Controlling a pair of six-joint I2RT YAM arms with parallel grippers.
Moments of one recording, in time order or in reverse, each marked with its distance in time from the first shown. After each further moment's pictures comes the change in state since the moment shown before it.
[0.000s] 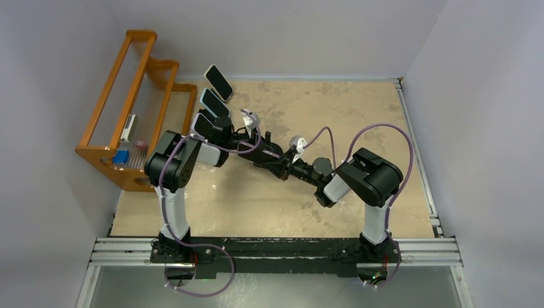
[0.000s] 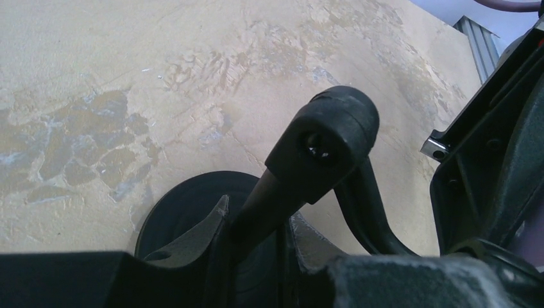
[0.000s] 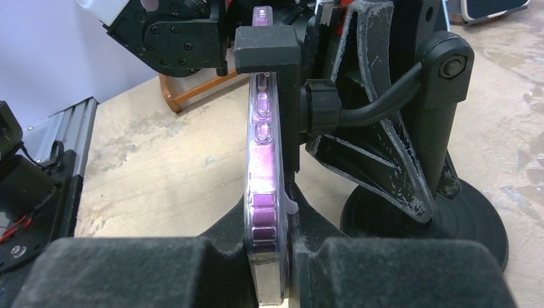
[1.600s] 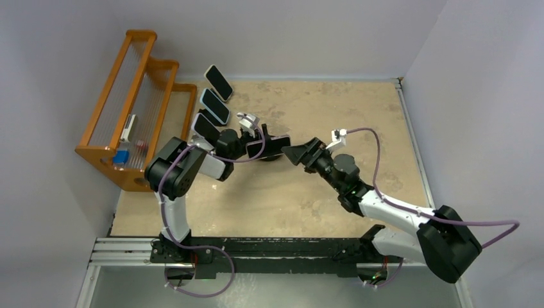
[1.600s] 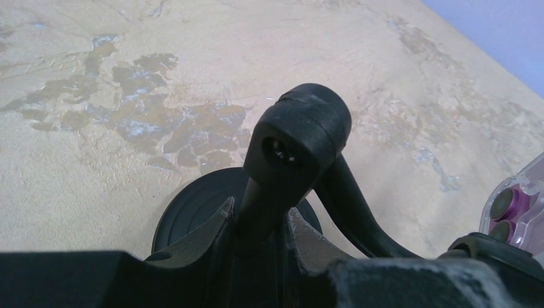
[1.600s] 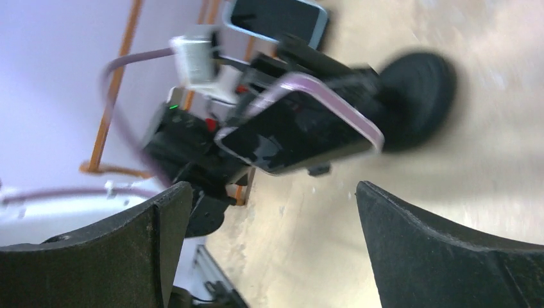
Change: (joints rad) left arm -0.116 -0.076 -0.168 0.219 -0.625 -0.146; right arm -0.020 -0.816 -0.056 -0.838 0.421 0.621
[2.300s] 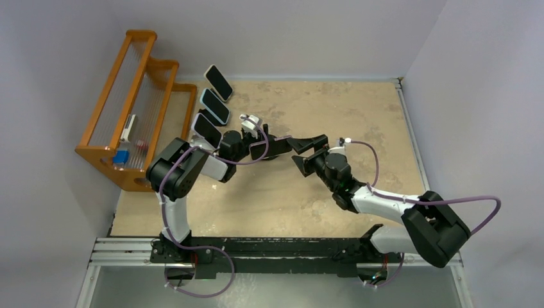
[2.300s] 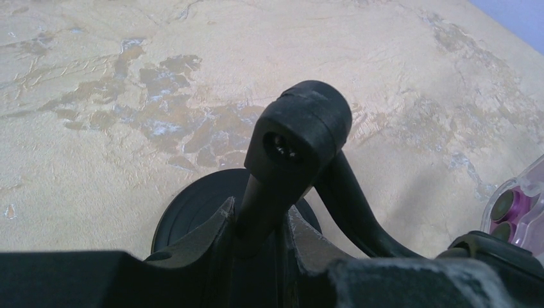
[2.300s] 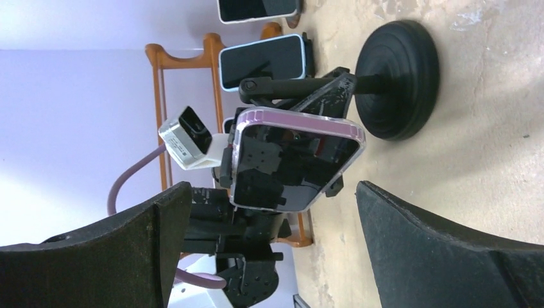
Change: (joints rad) left arm -0.045 0.000 0.000 -0.014 -0.144 0.074; right arm 0.000 0.151 0.000 -0.034 0.181 0.570
